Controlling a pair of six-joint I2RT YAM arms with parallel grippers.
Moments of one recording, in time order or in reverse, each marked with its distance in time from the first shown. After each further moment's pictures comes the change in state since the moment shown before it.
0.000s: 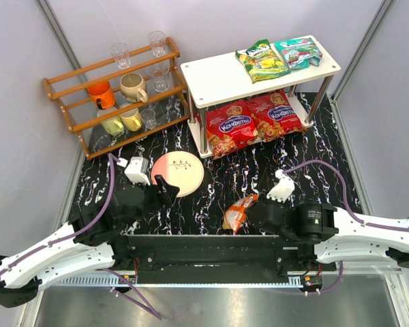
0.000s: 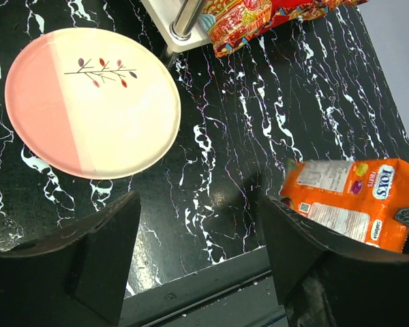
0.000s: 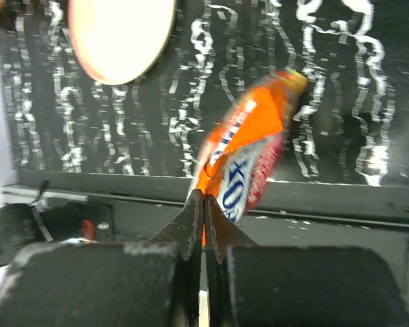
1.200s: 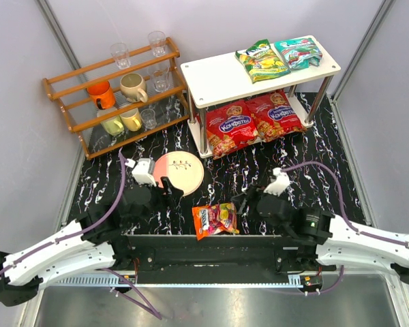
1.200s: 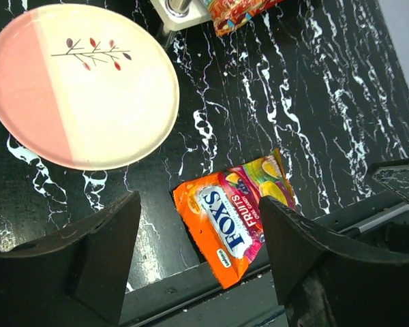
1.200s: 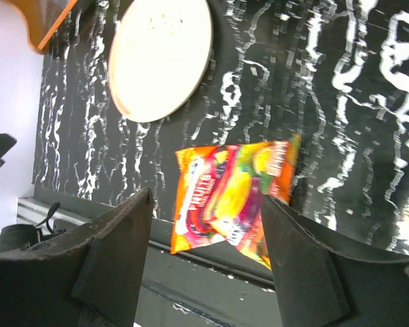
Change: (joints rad) left arm 0.002 0.032 -0.031 0.031 0.033 -0.008; right arm -0.156 -0.058 -0.249 0.478 -0.058 -0.351
